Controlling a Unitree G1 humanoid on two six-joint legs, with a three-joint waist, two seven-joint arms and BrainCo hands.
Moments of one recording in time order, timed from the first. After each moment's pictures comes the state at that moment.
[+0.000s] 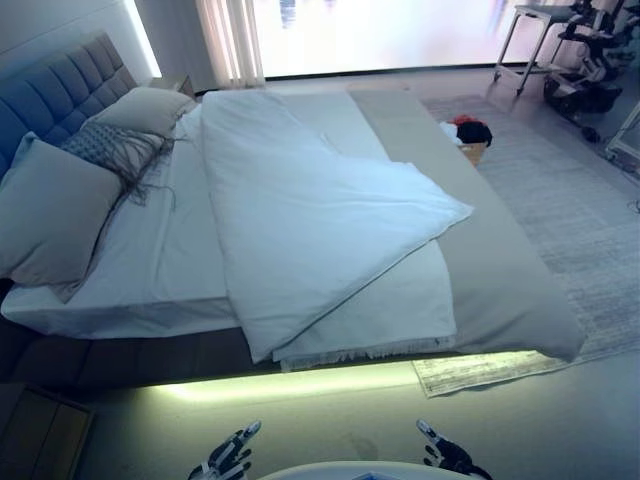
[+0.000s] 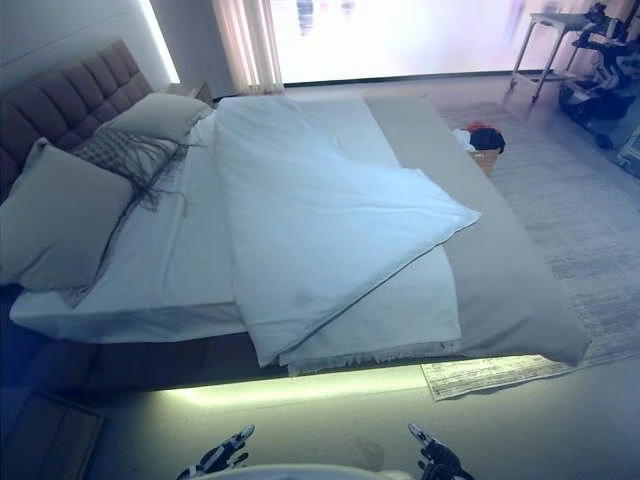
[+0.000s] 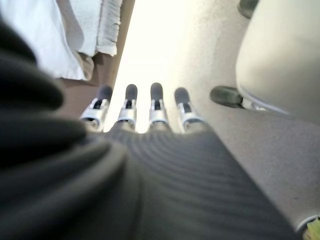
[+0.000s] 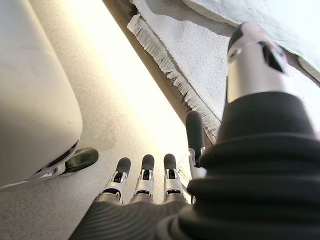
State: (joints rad) left arm 0.03 0.17 -0.18 1.31 -0.60 -0.12 -0.19; right arm 0.04 -0.18 0.09 1.31 0.69 -0.17 0.17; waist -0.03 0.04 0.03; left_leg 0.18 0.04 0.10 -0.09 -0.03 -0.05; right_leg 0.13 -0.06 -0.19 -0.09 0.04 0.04
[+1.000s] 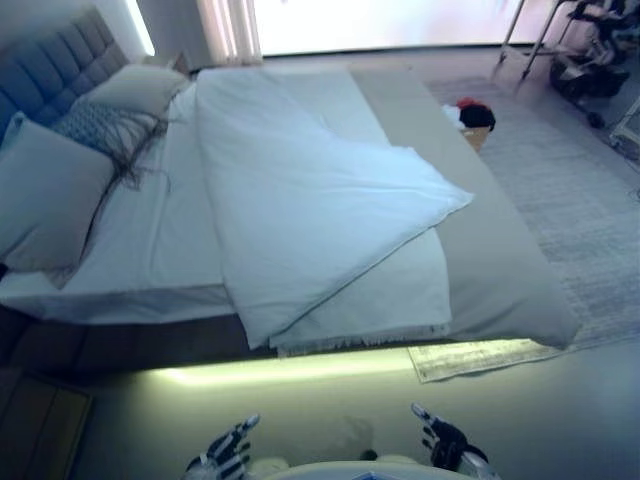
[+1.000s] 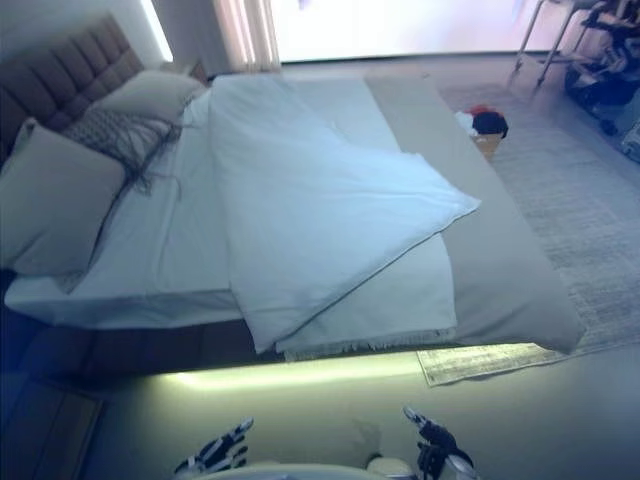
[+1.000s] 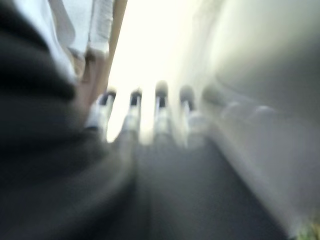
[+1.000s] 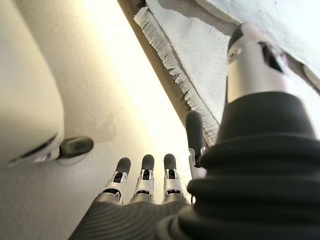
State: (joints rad) left arm -0.06 0.19 -0.13 1.33 -0.60 -0.10 -0.20; right arm -0.07 -0.19 0.10 1.32 0.60 -0.17 0.10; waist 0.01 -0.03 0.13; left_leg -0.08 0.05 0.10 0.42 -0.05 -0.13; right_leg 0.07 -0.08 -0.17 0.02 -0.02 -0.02
